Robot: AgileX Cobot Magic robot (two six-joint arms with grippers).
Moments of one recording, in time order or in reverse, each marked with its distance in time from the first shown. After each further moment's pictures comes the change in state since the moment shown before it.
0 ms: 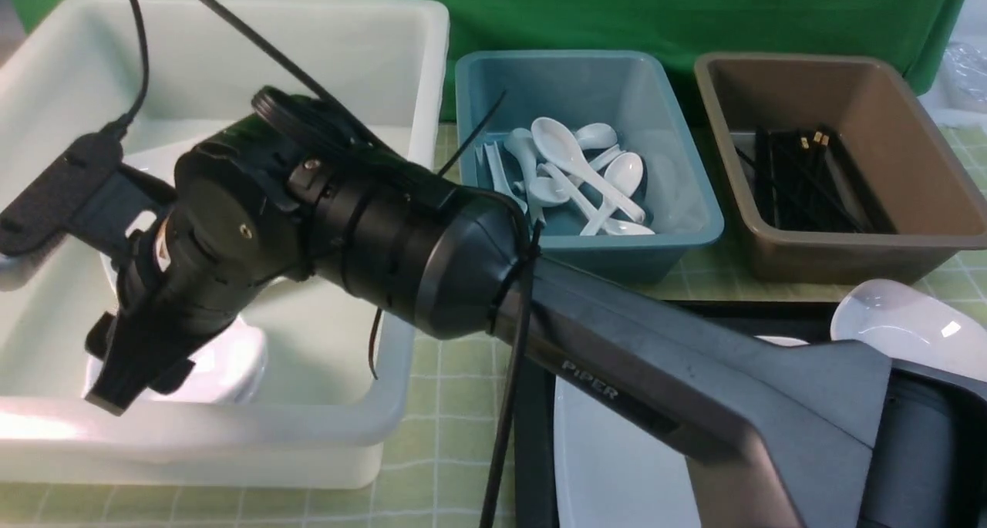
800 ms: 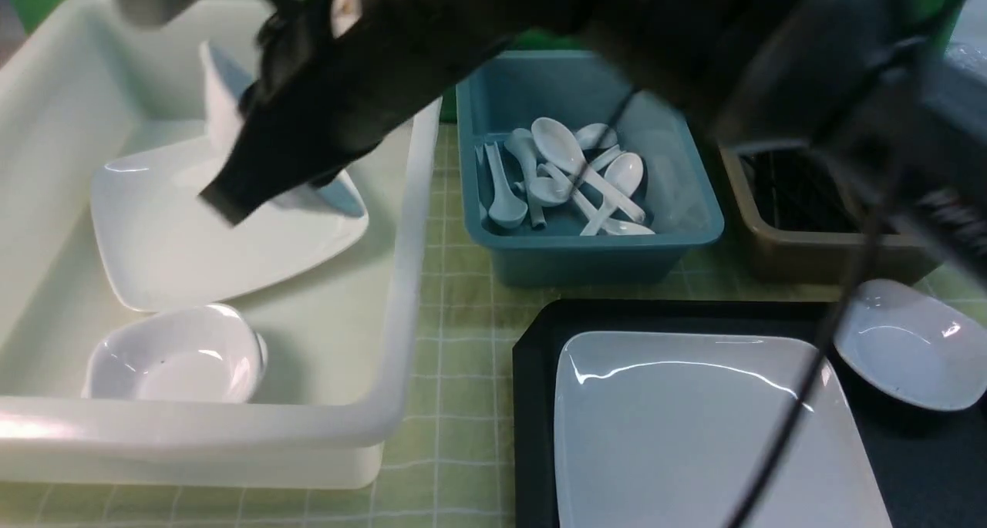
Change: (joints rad) right arm -0.100 -0.254 0.157 0.001 0.026 0.017; left arm -0.061 0.106 -0.077 -0.062 -0.042 0.004
